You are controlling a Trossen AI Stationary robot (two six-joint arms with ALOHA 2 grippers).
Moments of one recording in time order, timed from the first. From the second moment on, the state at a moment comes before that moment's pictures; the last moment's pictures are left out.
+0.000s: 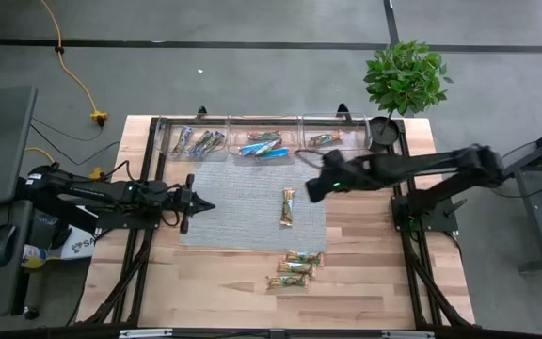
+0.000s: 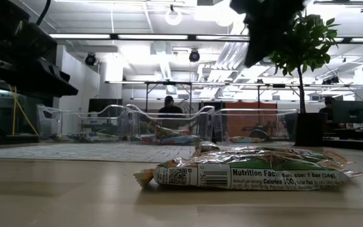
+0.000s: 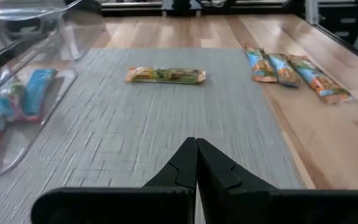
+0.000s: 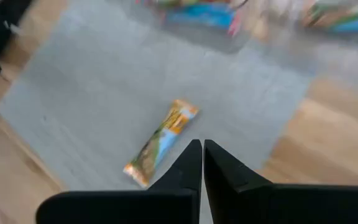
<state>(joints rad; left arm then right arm) -0.11 0.34 0.02 0.02 -0.12 -0.02 0.01 1.31 1.10 -0.77 0.34 1.02</state>
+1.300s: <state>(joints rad) -0.11 0.35 0.02 0.02 -0.11 0.02 -0.08 1.84 1.13 -0.40 -0.02 1.23</state>
